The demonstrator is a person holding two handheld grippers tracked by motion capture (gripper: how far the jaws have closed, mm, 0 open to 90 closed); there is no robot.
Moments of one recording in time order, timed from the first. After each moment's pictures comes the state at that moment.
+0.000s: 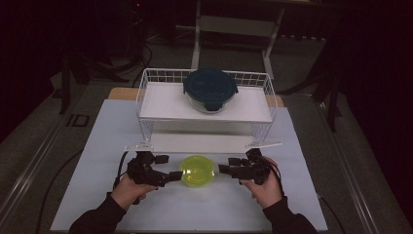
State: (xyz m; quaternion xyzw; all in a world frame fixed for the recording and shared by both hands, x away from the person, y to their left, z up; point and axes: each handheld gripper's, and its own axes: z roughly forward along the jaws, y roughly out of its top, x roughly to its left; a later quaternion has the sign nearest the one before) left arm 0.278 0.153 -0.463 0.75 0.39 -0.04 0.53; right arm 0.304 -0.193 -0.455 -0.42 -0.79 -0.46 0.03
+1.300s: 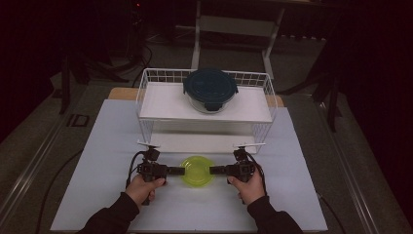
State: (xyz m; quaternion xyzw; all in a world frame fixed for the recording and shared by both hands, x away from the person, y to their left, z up) left arm 0.308 0.143 -0.513 0.69 0.53 -0.19 0.45; right arm 0.326 -0.168 -0.498 -0.51 -0.74 -0.41 0.16
